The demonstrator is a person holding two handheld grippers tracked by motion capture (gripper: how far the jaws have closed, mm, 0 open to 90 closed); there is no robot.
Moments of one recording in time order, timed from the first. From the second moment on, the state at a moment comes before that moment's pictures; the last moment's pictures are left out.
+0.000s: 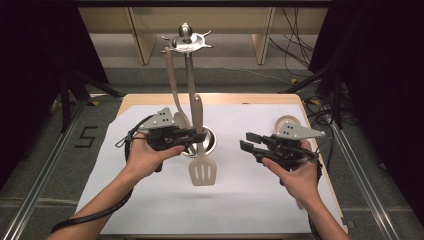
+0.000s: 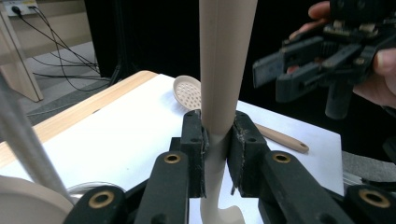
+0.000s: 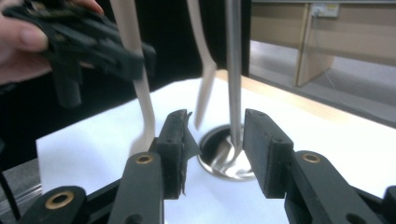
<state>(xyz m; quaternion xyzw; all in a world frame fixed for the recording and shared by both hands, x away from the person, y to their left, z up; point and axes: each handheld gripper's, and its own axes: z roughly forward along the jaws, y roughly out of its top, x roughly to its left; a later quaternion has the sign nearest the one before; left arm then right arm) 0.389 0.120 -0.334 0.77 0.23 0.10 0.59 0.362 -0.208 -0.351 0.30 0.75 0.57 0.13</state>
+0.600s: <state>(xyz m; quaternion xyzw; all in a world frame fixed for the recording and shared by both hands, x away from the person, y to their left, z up) 0.401 0.128 -0.325 0.77 0.23 0.11 0.58 0.362 -0.209 -0.387 0.38 0.76 0.50 0.15</state>
